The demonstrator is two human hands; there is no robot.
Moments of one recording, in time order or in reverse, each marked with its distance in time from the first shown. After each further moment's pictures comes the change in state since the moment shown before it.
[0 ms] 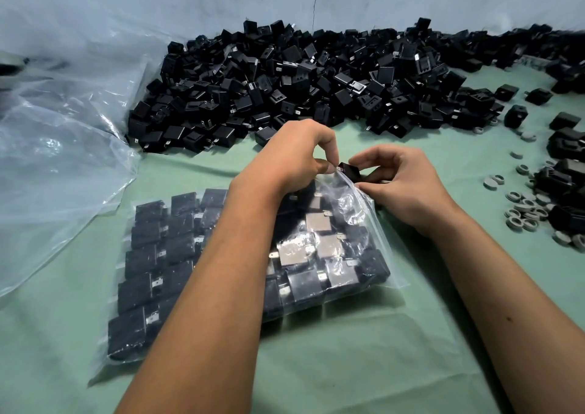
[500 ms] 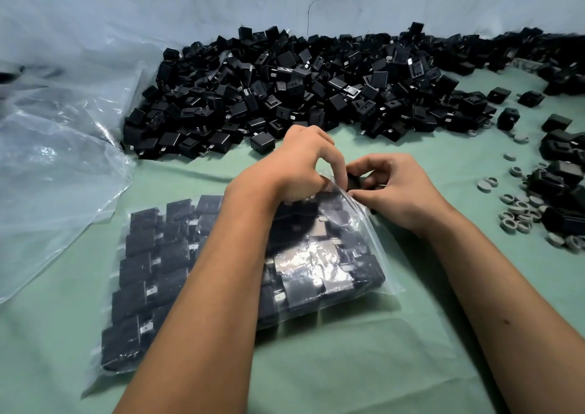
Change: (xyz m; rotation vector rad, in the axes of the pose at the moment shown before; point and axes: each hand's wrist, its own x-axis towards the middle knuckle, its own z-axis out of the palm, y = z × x) left_hand -0.006 0.013 -0.004 -0.009 -0.182 0.079; right_hand -0.002 -0.007 -0.003 -0.049 -0.086 0.023
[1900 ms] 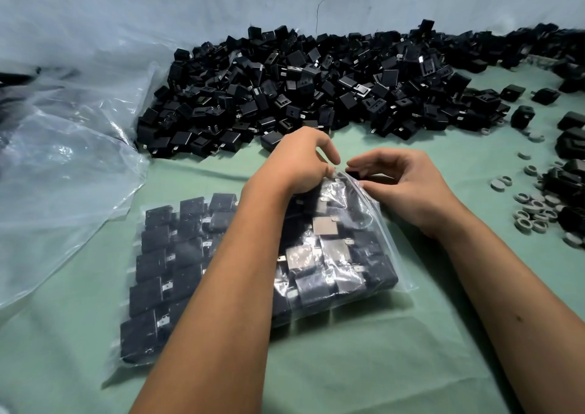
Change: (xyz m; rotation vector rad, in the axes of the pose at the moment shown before) left_hand 0.007 -0.016 0.008 -0.204 0.178 -0.274; right_hand 0.002 0.002 0.004 0.118 0.013 -0.138
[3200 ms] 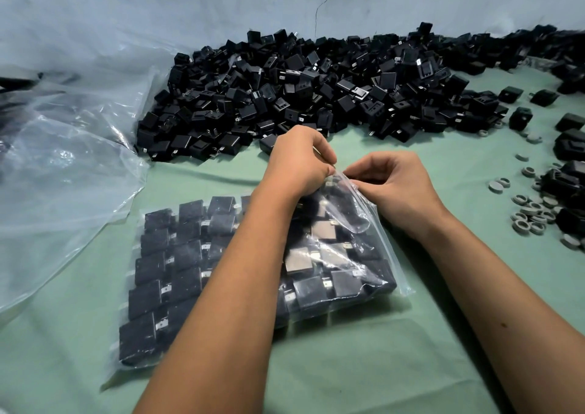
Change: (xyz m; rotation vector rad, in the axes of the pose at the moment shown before) left_hand -0.001 0.007 0.010 -0.062 0.176 -0.075; right_hand 0.004 0.004 0.014 0.023 0.080 0.008
